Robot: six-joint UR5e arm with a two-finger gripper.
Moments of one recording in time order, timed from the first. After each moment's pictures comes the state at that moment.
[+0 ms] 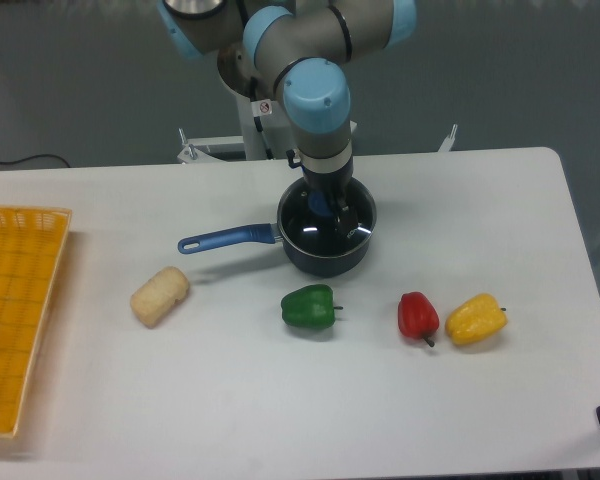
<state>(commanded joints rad) 2.51 -1.64 -2.00 -1.10 1.71 1.67</state>
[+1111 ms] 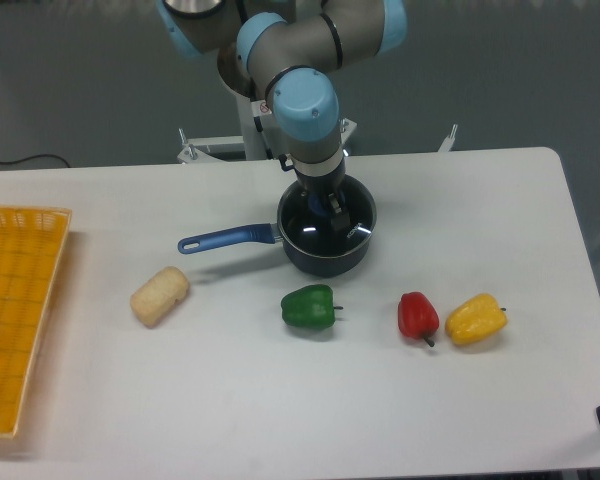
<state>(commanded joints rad) 2.50 -1.64 -2.03 -1.10 1.73 1.63</state>
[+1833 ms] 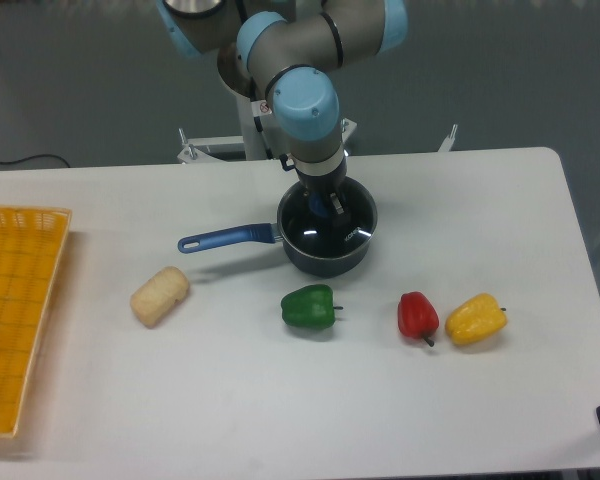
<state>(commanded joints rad) 2.50 -1.64 -1.99 -1.11 1.74 1.64</state>
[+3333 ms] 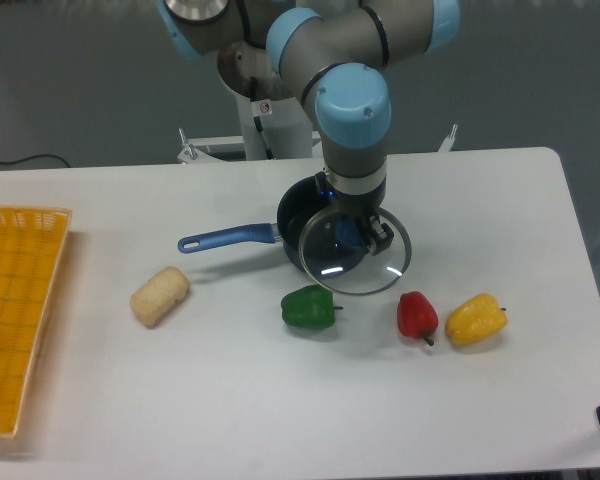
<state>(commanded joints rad) 2.52 -1.78 -1.63 -1.26 1.65 1.49</state>
